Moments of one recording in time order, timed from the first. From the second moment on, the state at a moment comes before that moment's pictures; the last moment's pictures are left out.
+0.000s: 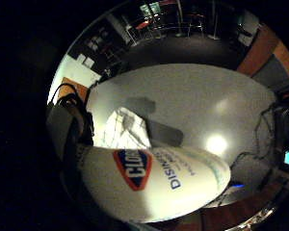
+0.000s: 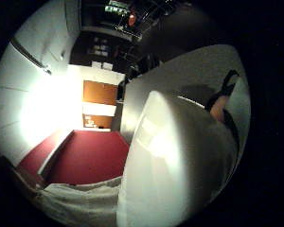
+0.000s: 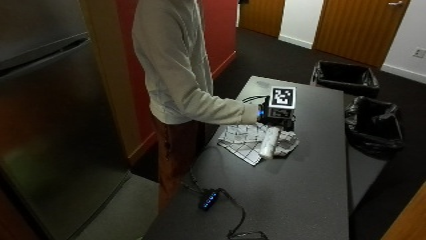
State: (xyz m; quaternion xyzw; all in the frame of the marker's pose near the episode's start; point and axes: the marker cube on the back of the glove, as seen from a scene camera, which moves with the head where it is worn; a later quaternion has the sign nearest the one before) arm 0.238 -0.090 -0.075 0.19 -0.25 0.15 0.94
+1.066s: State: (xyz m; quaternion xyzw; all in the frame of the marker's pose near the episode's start) arm 0.003 -0.139 -0.098 -0.09 0.26 0.09 0.96
